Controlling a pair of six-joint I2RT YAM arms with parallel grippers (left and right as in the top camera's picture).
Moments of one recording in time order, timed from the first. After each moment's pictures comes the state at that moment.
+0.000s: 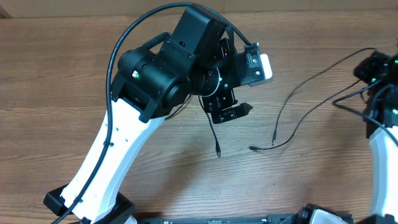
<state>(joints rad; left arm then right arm) -0.67 1.76 2.32 -1.41 0.38 0.61 -0.39 1.34 1.08 -0.18 -0.01 0.32</state>
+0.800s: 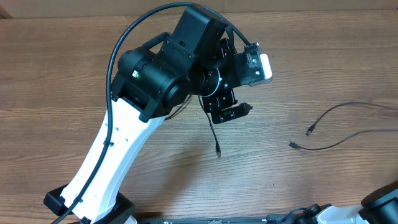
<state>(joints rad) -0.67 1.76 2.32 -1.41 0.38 0.61 -1.03 1.65 1.08 -0.03 -0.03 0.41</state>
